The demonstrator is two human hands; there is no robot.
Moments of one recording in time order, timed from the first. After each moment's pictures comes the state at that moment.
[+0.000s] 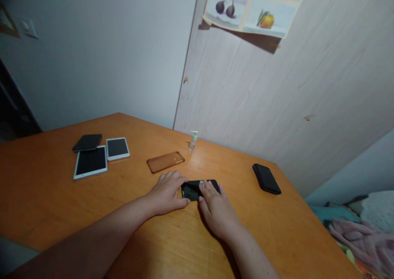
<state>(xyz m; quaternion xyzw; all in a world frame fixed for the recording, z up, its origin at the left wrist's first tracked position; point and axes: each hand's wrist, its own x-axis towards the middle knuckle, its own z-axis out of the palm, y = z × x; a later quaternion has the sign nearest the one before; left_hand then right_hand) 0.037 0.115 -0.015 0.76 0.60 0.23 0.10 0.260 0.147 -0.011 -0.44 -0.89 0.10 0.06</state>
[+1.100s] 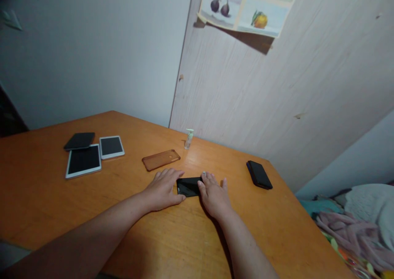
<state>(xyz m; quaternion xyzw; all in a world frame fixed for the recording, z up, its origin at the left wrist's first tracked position) 0.038 0.118 -0.020 0.75 0.61 0.24 0.11 0.249 0.162 -0.012 -0.53 -0.84 0.08 0.07</state>
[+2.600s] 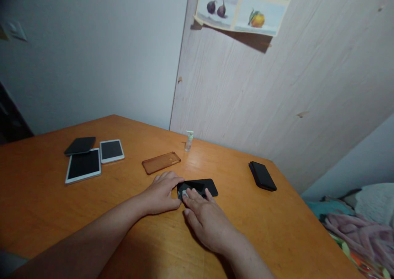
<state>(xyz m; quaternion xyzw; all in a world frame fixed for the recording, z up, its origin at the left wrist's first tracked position) 0.033 0.117 -0.013 0.77 0.60 0.20 0.12 0.255 0.117 0.014 -0.35 -0.92 0.19 0.04</state>
